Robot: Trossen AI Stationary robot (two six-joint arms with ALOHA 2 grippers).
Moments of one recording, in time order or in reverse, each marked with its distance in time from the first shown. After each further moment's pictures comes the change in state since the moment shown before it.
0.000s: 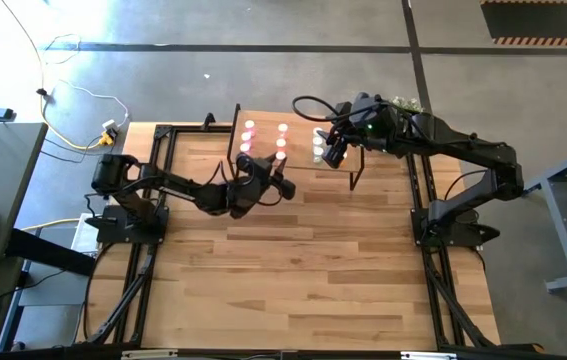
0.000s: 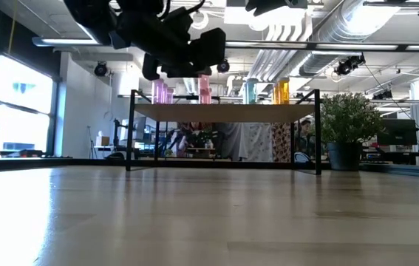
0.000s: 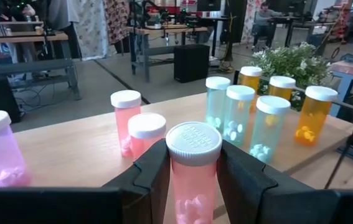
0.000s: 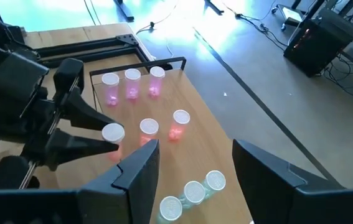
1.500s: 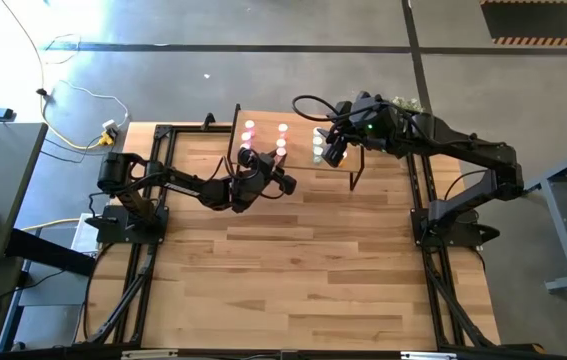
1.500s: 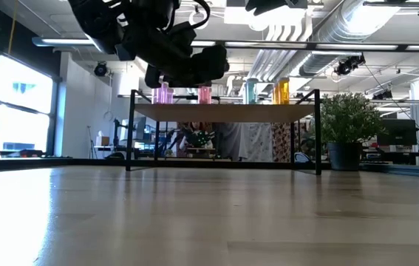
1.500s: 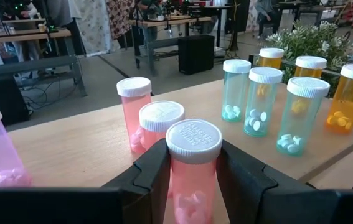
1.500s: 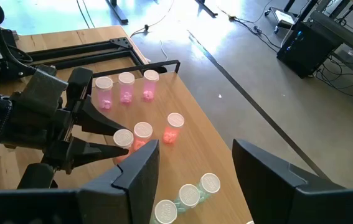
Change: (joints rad) left arm 0.063 0.037 0.000 -0.009 0.053 0.015; right arm 0.000 0.000 0.000 0.011 0.027 -0.005
